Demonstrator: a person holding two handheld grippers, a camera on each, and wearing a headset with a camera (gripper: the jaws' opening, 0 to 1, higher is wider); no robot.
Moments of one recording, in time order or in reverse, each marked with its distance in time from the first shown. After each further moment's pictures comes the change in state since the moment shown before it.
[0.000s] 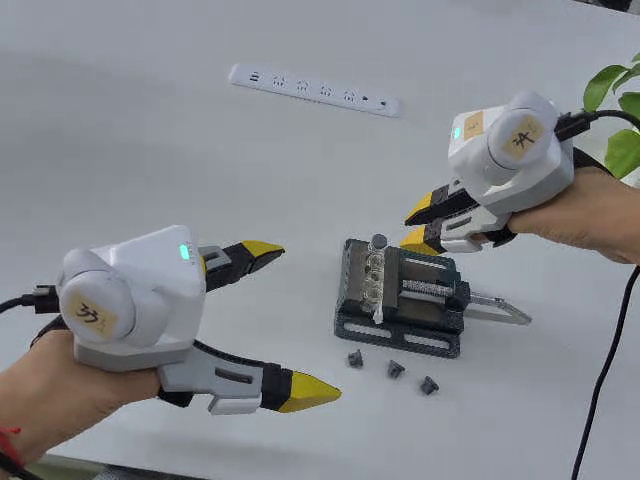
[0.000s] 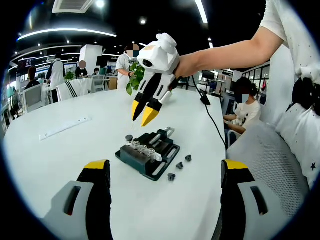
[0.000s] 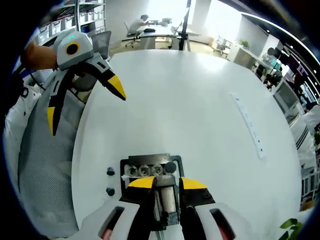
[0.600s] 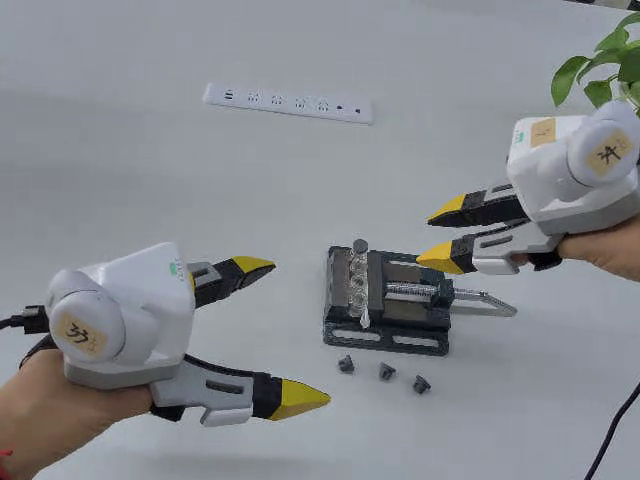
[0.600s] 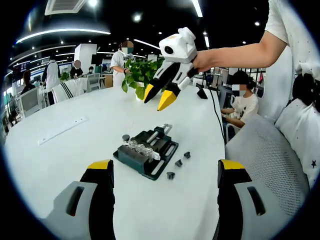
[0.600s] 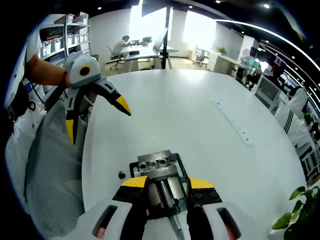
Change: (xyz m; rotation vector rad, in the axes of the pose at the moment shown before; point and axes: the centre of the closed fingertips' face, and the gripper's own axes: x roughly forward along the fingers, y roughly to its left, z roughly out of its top) left arm 0.006 -0.003 -0.001 0.043 0.051 -0.027; right arm -0.053 0.017 -0.018 0.153 -0.180 -0.092
